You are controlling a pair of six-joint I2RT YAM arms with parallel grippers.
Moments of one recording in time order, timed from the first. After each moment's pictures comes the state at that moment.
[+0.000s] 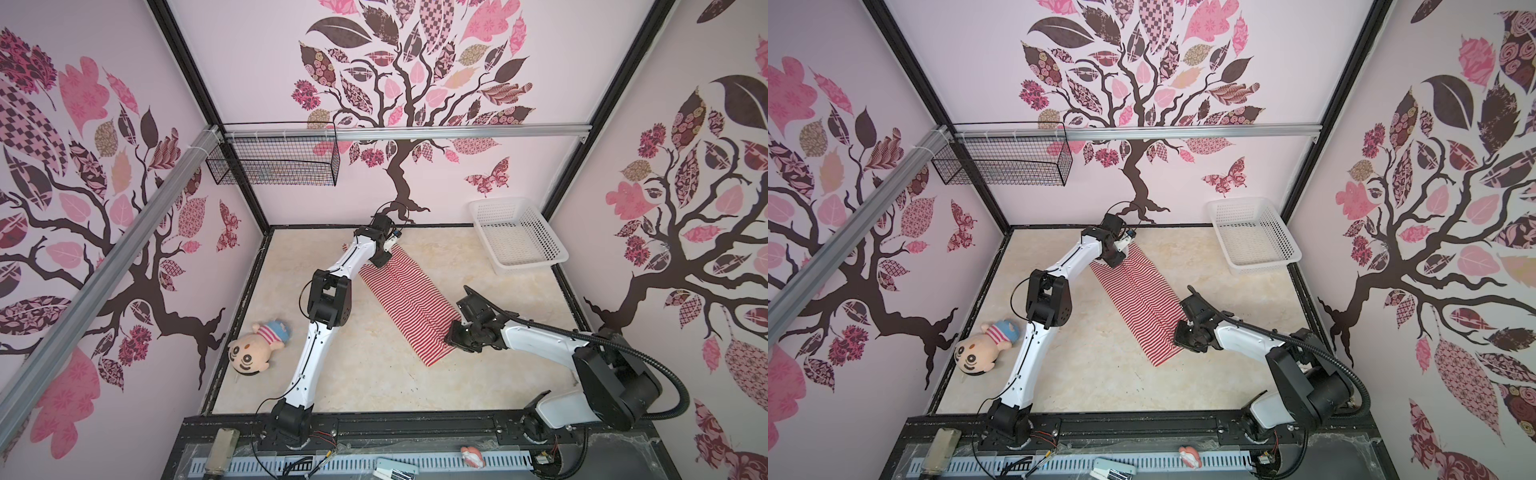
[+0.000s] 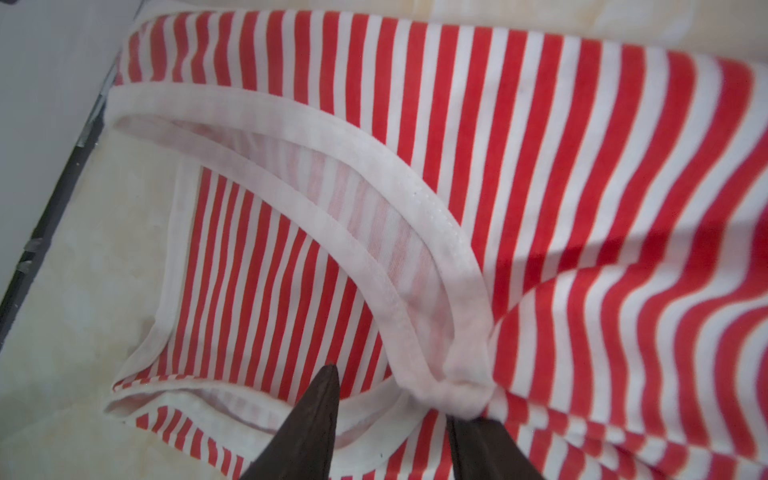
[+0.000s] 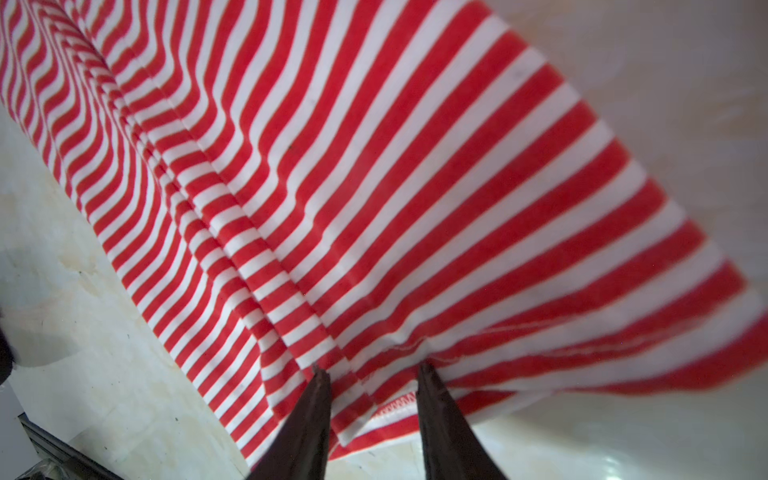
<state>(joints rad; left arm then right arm) -0.36 2.63 2.44 -0.91 -0.18 0.48 0.58 1.45 0.67 -0.34 -0.17 0.85</state>
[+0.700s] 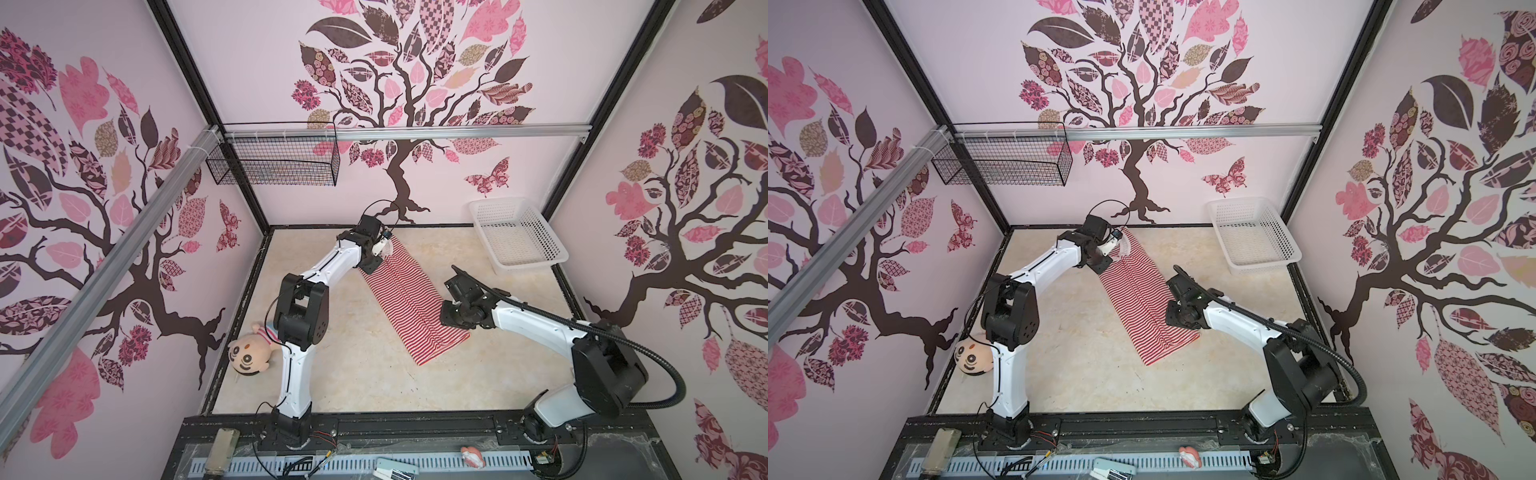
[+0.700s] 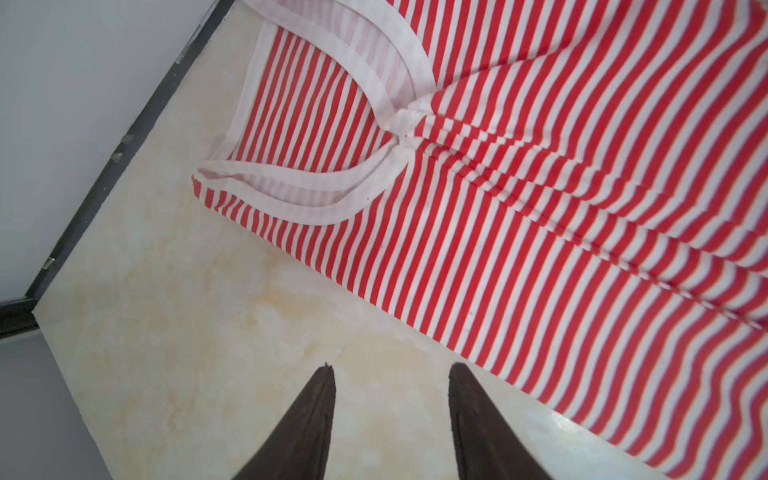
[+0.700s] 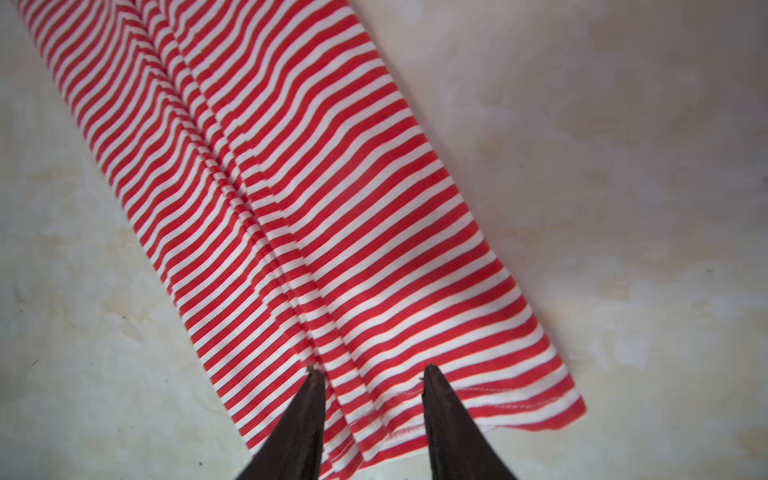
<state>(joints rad) -0.37 2.09 1.76 -0.76 -0.15 0.40 0.55 1.54 0.95 -0.52 0.00 0.70</state>
